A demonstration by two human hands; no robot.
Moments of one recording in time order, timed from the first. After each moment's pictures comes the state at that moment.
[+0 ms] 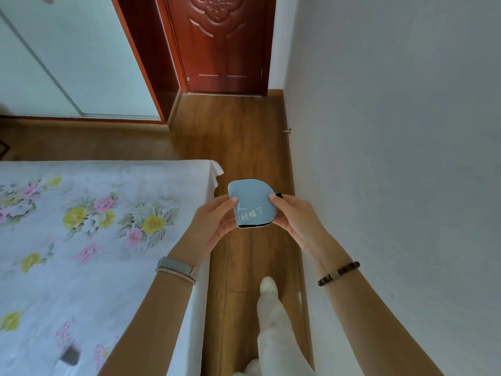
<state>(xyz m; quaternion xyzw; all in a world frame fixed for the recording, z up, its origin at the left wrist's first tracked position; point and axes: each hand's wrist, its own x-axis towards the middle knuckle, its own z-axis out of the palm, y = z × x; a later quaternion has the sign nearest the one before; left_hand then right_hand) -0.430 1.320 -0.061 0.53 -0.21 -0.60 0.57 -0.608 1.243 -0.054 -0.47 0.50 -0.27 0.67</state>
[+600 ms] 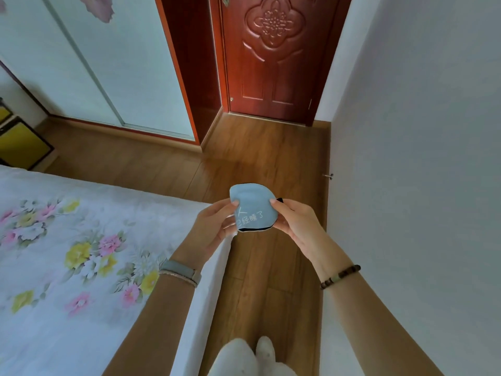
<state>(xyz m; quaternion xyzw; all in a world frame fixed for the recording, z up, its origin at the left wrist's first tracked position) -0.273 1.055 -0.062 0.57 -0.17 -0.53 0.60 -0.436 0.939 -0.050 -0.52 0.43 -0.19 0.71</state>
